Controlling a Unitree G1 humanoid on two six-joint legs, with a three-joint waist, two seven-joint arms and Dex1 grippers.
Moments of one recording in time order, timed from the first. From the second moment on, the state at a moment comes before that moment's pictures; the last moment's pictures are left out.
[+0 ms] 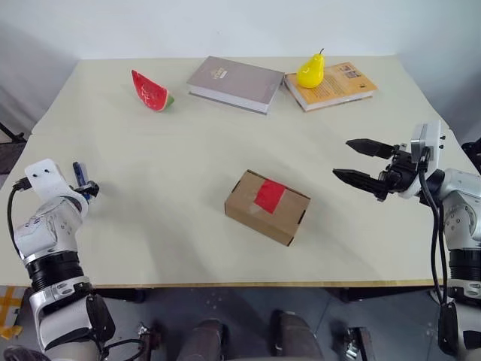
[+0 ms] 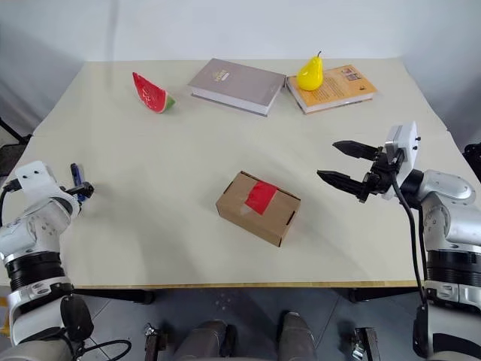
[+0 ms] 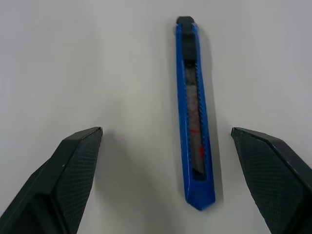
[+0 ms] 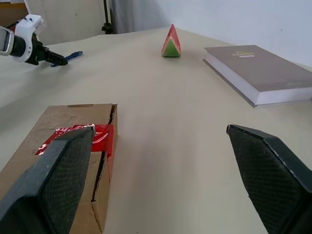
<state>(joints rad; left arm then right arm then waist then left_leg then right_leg) -0.56 0.53 0.56 0.31 -0.28 0.86 0.15 -0.55 -0.73 -0.24 0.23 0.54 0.29 1.23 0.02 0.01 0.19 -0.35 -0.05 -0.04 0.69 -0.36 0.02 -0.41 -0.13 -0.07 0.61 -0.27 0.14</state>
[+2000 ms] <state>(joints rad) -0.02 0.88 0.13 -0.03 -0.17 -0.13 -1.12 -0.88 -0.53 0.61 -0.31 0.25 0.68 1.00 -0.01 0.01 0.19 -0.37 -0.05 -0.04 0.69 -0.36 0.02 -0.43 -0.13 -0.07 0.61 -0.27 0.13</state>
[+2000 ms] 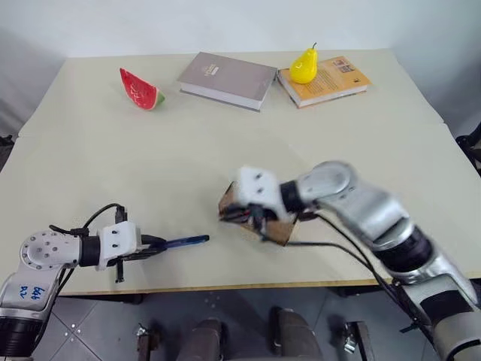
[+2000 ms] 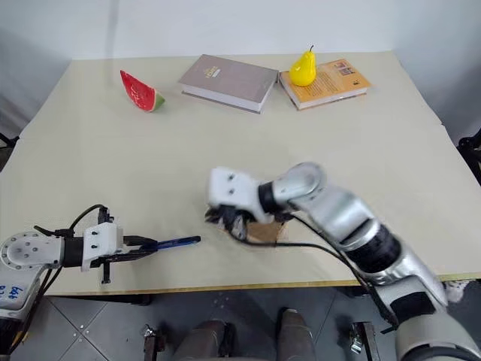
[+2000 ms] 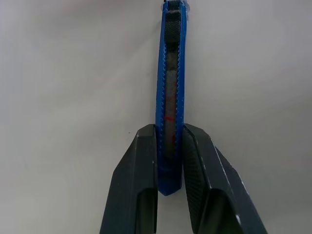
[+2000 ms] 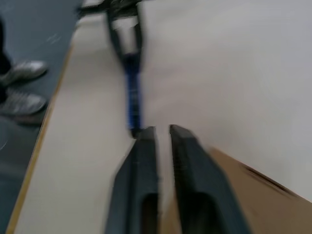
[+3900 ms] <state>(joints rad) 0.09 0.92 0.15 -0.14 -0.17 -0.08 -1.07 -0.83 -0.32 0.75 0.05 -0.34 -0.06 1.08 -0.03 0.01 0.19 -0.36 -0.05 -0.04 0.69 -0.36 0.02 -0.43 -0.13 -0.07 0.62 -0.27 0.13</state>
